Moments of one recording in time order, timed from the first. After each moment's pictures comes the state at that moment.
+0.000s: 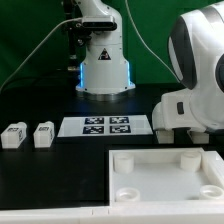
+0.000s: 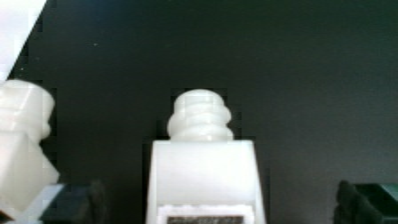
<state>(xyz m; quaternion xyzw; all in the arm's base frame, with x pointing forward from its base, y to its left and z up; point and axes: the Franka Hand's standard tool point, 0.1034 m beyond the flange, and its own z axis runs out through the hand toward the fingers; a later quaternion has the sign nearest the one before) 0.373 0.183 0.010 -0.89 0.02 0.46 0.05</state>
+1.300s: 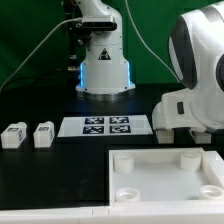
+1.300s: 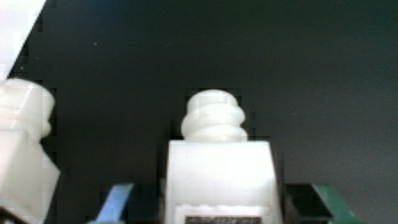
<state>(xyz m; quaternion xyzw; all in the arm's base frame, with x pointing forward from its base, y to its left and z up) 0.376 0.182 0.011 -0.89 0.01 0.46 0.05</state>
